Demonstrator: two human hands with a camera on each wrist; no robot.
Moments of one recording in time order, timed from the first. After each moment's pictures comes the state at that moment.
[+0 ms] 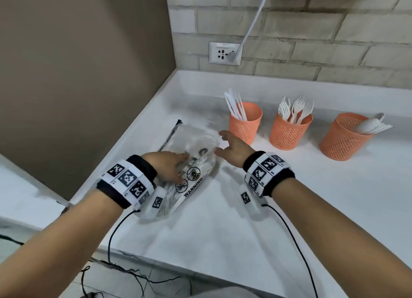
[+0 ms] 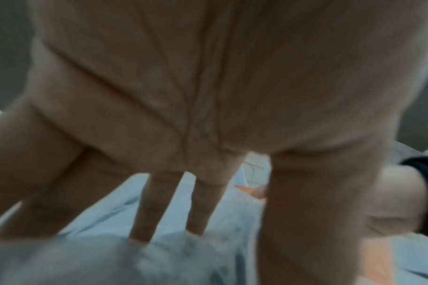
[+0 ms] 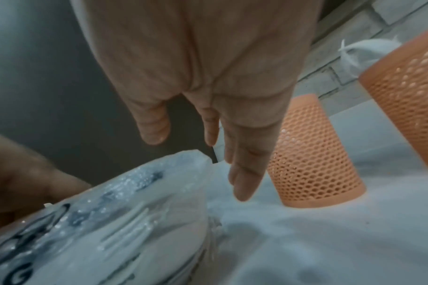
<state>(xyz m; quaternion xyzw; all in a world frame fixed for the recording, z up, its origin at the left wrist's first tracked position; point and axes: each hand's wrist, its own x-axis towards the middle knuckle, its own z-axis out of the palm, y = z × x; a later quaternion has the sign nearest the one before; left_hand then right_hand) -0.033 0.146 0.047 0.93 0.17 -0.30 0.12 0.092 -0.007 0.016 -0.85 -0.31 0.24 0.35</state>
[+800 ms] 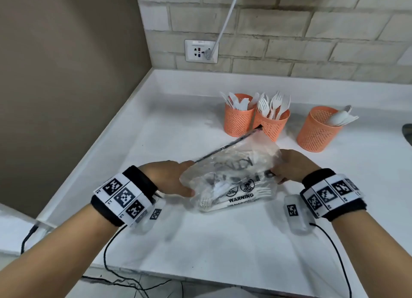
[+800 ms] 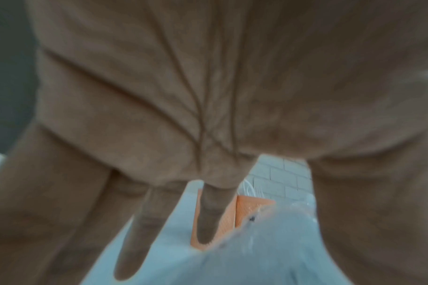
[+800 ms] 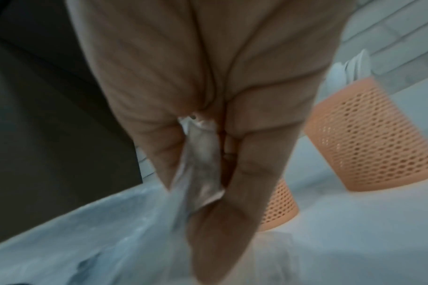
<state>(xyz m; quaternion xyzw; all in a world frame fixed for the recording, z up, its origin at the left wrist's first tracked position) -0.021 0.106 0.042 0.95 0.05 -0.29 0.10 0.115 -0.150 0.024 -0.90 -0.11 0.26 0.34</state>
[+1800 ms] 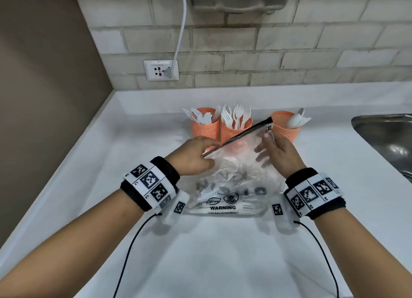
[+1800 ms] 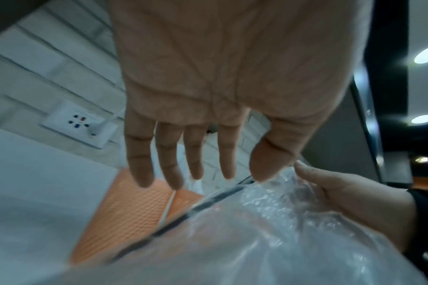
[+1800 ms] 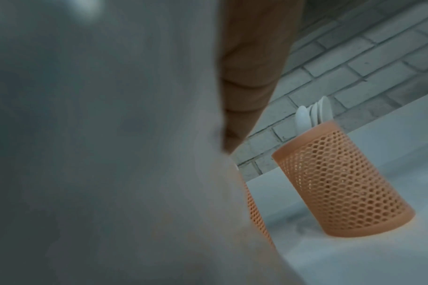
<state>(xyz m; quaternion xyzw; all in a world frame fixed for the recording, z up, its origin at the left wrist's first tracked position) 0.071 0.037 0.065 0.96 -0.08 -0.06 0.27 0.127 -0.181 0.037 -0.80 -0.14 0.02 0.58</state>
